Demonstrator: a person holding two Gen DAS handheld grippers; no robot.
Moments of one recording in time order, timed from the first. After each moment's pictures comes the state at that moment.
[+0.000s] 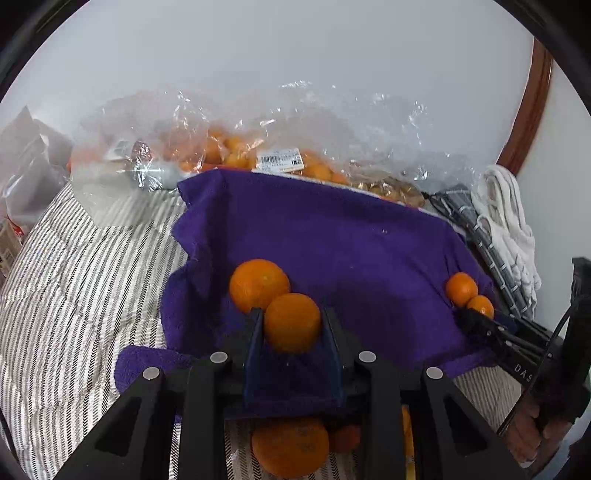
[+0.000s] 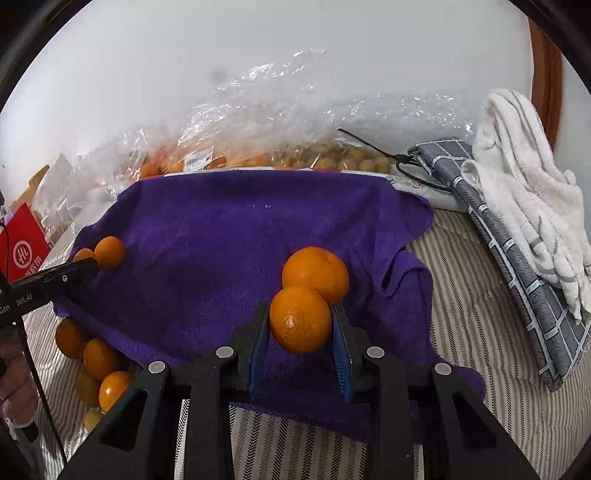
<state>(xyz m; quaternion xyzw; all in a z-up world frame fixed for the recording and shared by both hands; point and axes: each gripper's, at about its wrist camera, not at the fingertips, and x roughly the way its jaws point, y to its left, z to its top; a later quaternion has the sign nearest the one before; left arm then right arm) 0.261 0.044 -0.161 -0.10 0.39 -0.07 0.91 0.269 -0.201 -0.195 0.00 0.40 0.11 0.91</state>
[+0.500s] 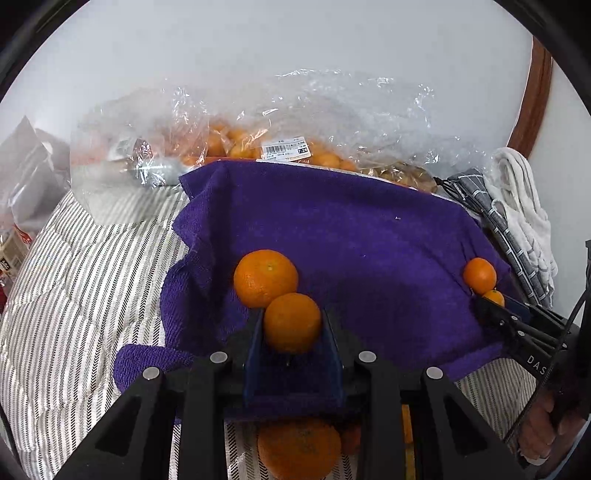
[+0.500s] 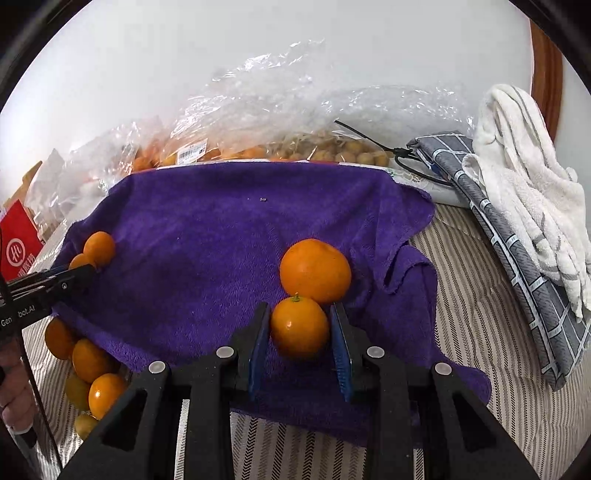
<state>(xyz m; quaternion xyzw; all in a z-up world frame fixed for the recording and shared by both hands) 0.264 0.038 -0.169 -0.07 0.40 -0.05 0.91 0.273 -0.198 -0.201 -0.01 0.40 0.10 0.91</state>
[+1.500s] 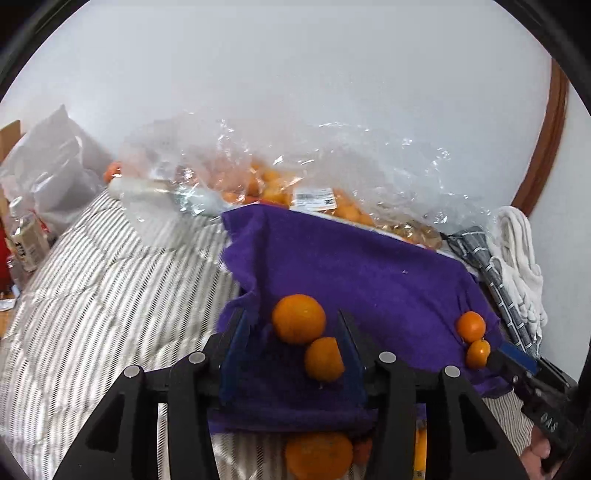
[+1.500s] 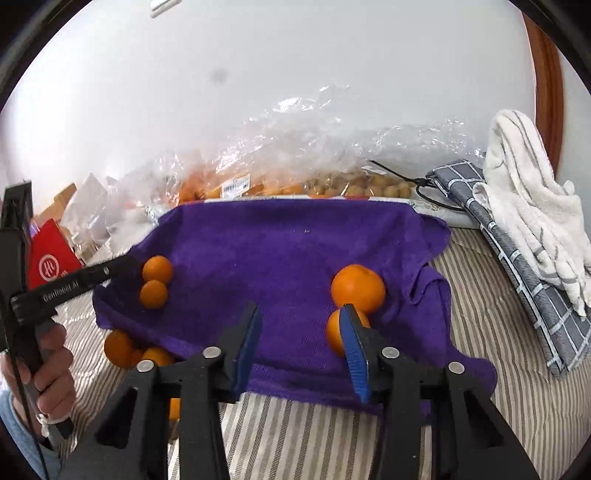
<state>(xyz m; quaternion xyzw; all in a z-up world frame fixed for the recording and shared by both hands) 0.249 0.073 -0.143 -0.13 0.34 -0.02 0.93 0.240 -0.187 -0.166 0.02 0.36 0.14 0.92</state>
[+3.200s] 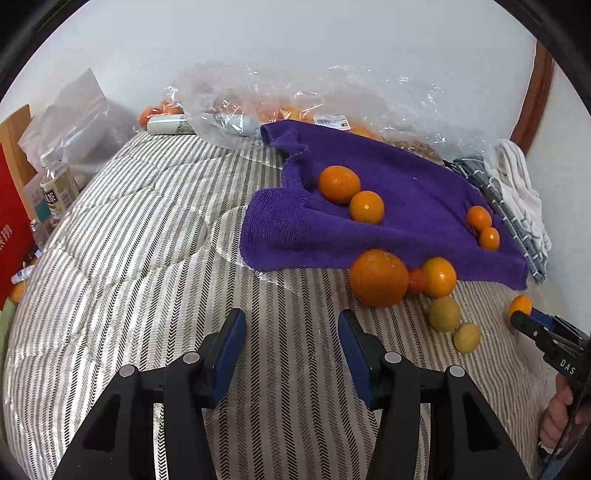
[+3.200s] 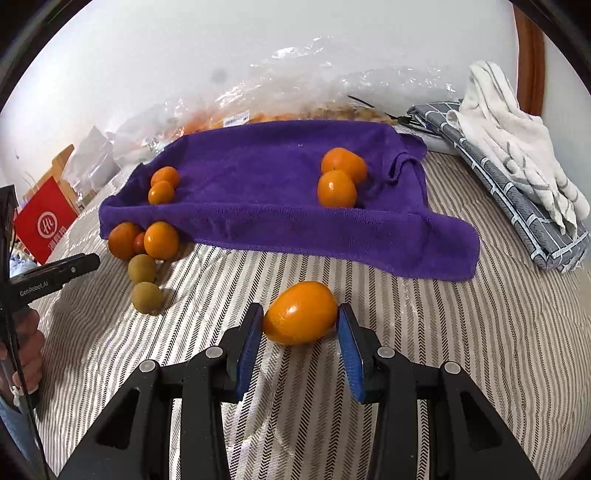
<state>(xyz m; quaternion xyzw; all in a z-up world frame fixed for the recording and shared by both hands) 0.166 0.102 -0.188 -0.09 0.41 -0.03 0.91 0.165 -0.207 -0.203 0.01 0.42 0.13 0.90</state>
